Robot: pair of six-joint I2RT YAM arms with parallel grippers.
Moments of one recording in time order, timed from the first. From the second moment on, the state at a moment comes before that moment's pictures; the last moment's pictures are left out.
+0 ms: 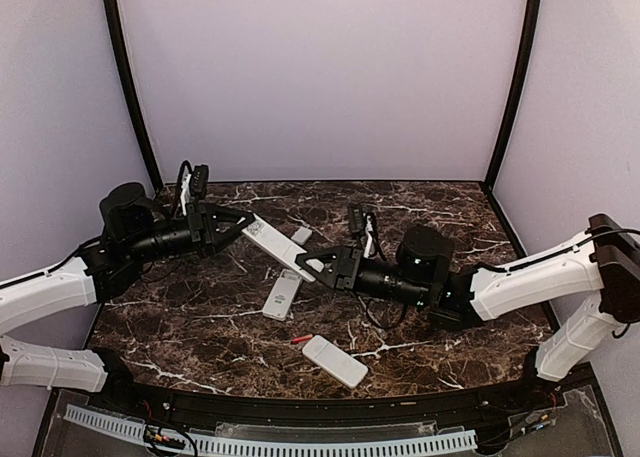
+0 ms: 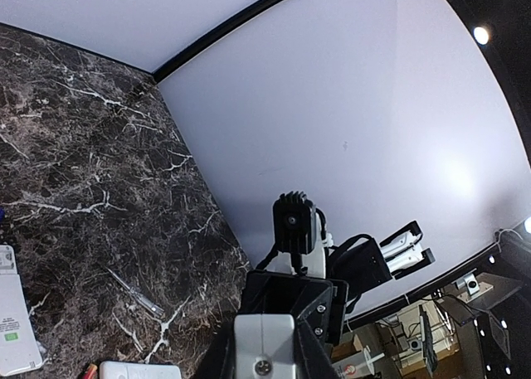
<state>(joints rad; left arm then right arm) -0.61 0.99 0.65 0.31 0.55 -0.99 1.13 1.52 0.75 0.76 -0.13 1.03</state>
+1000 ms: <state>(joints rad) -0.54 0.98 0.59 0.46 0.60 -1.08 1.12 1.54 0.77 0.76 -0.14 1.03</state>
